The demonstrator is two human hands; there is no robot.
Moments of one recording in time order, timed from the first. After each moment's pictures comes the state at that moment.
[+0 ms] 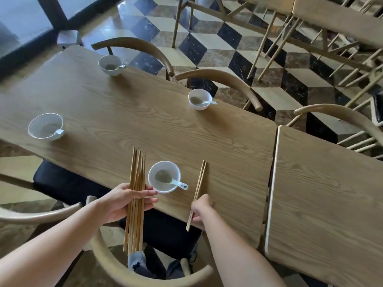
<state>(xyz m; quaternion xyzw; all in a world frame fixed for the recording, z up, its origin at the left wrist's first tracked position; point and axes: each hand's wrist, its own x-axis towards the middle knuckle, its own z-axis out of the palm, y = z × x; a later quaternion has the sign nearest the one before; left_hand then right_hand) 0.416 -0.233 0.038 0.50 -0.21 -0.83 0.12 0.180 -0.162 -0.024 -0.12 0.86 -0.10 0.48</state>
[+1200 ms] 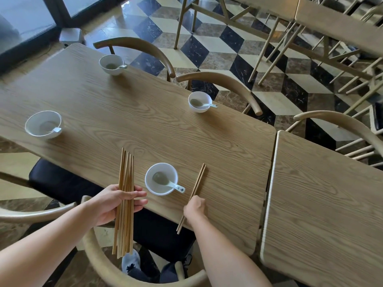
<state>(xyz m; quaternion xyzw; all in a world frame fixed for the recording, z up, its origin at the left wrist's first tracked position) 0.419 -0.231 0.056 0.57 -0.19 -0.79 0.15 0.192 -0.163 -0.037 -0.03 0.88 -0.19 0.44</state>
